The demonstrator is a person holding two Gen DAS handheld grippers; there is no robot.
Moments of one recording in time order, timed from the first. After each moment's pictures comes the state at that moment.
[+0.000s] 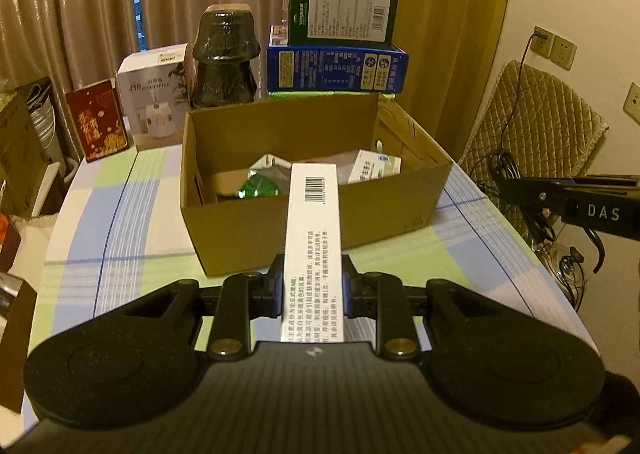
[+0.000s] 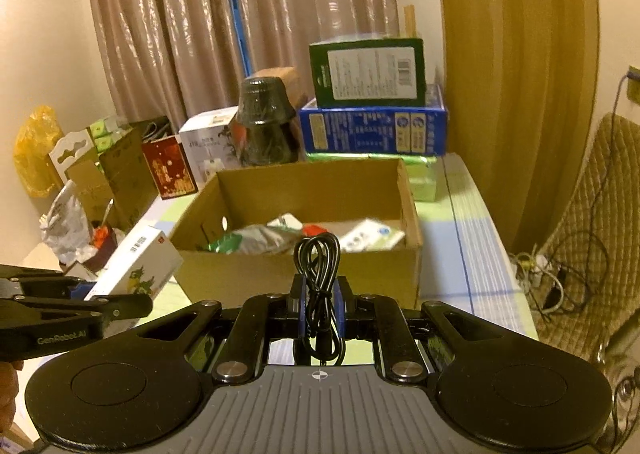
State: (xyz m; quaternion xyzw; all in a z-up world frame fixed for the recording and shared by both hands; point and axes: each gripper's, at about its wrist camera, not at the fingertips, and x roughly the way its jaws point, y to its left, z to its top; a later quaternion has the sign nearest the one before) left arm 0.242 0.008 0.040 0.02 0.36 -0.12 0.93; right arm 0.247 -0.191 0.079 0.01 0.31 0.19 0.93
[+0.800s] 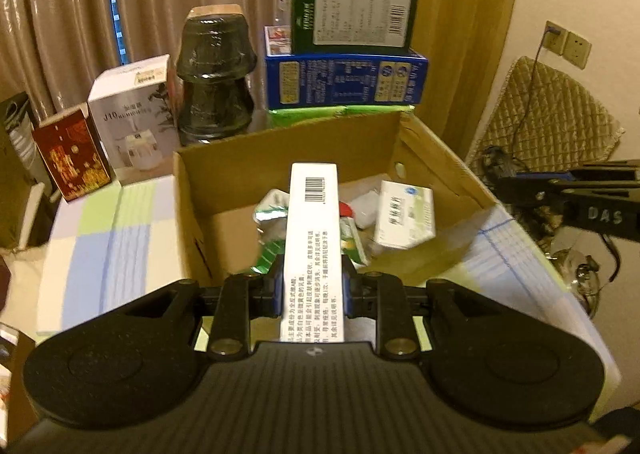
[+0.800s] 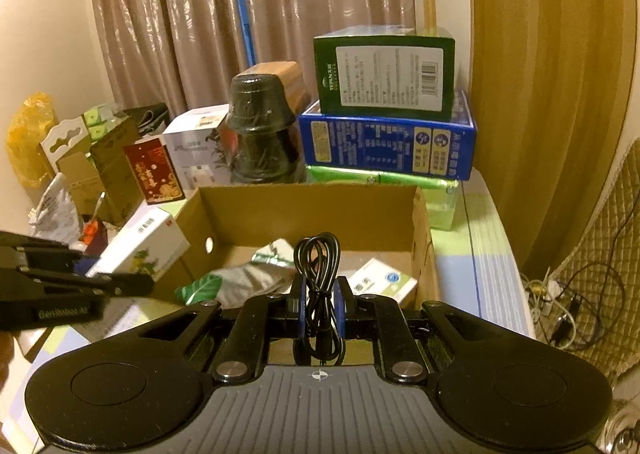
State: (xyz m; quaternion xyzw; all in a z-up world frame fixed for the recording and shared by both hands) left arm 0.356 0.024 0.048 0.05 0.37 -0.13 0.92; right arm 0.350 -0.167 0.077 -0.02 0.33 0.20 0.92
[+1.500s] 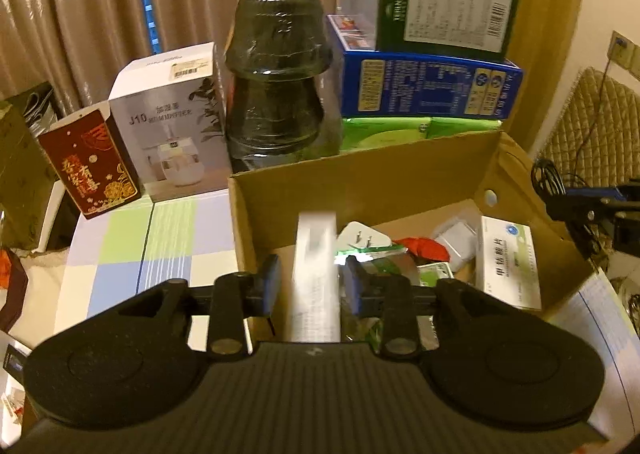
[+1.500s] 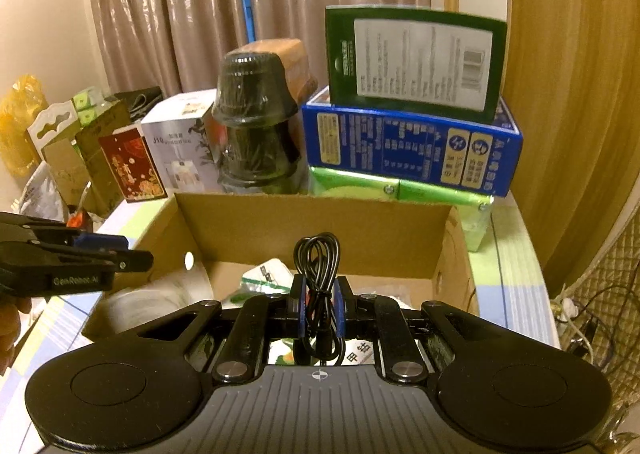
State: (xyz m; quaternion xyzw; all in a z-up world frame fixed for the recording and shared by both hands) left arm 0.458 0.061 0.015 0.04 0.38 -0.08 0.92; right arm 0.429 -0.127 0.037 -0.03 0.35 0.20 0.91
